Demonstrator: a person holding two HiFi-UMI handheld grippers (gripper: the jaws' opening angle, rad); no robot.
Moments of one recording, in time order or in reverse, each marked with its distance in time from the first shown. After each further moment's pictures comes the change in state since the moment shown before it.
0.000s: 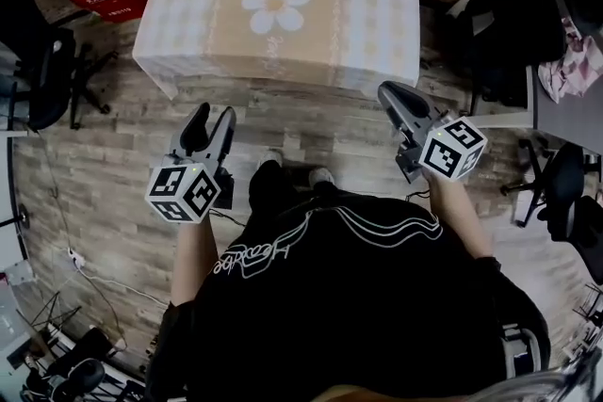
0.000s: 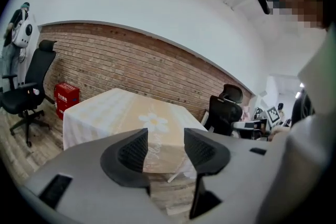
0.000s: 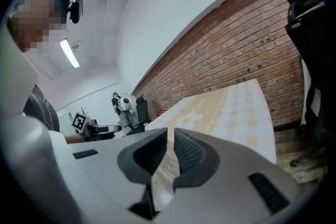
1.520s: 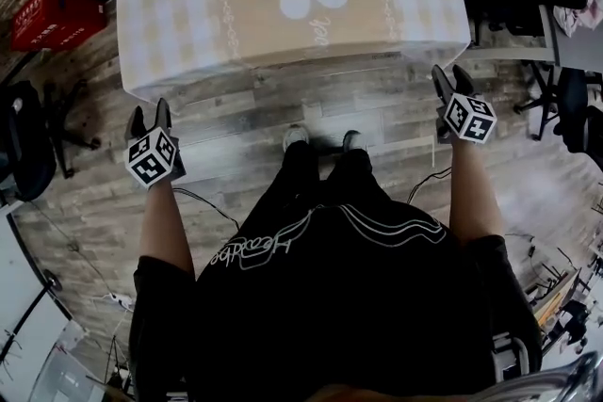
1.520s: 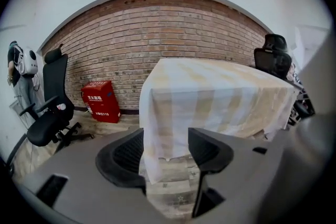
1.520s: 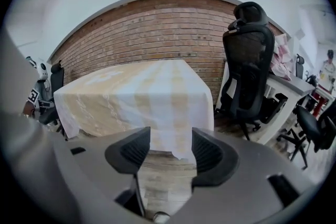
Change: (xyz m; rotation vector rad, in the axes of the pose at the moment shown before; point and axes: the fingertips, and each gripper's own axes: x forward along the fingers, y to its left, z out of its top) left arm 0.090 0.416 -0.074 0.191 0.299 0.316; right arm 0.013 -0.153 -0.161 0.059 0.175 -0.884
